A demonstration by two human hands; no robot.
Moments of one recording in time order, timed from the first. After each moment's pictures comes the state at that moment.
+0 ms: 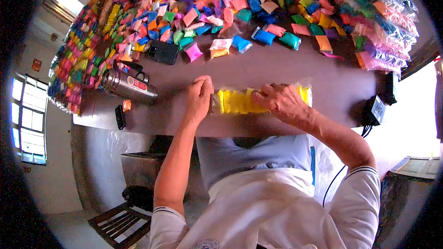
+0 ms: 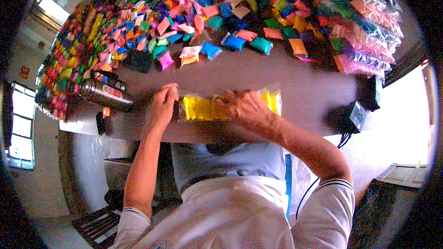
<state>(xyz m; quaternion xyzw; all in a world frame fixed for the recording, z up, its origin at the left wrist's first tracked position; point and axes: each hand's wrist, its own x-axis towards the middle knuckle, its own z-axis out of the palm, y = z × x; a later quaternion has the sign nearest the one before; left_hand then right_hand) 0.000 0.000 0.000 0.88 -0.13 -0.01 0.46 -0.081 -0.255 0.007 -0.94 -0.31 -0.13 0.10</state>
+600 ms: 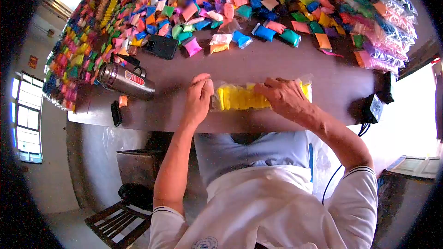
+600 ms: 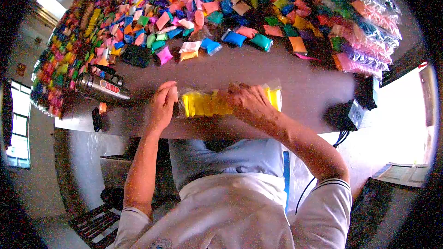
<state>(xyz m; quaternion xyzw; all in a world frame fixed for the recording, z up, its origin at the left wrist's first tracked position) -0.013 0.007 -0.005 0.87 -0.16 0.00 0.47 -0.082 -0.253 0.008 -0.94 -0.26 -0.12 0.17</state>
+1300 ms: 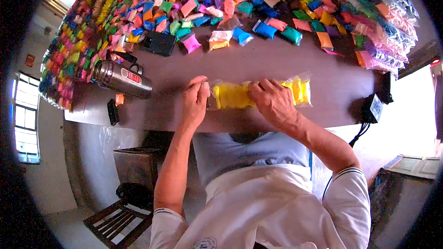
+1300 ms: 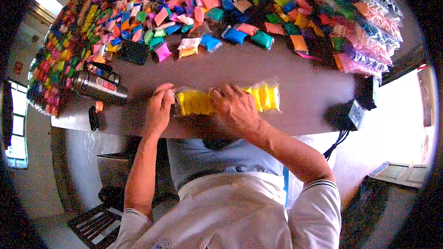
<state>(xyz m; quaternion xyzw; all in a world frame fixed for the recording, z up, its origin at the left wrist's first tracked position) -0.016 0.023 -0.021 0.88 -0.16 0.02 0.46 -0.085 -0.214 -0.012 -0.96 -0.15 -0.16 0.18</state>
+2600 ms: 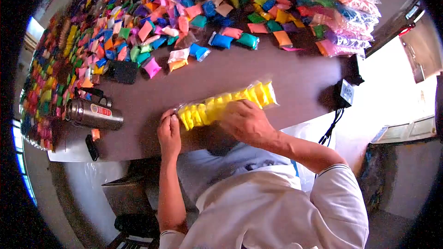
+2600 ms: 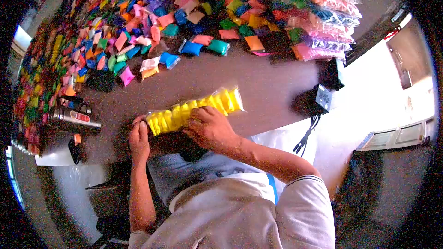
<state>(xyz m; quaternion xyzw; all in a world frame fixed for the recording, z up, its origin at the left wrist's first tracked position) -0.034 0.029 -0.062 0.87 -0.15 0.04 0.46 -0.114 -0.229 -0.030 -0.91 -0.24 -0.26 0.23</state>
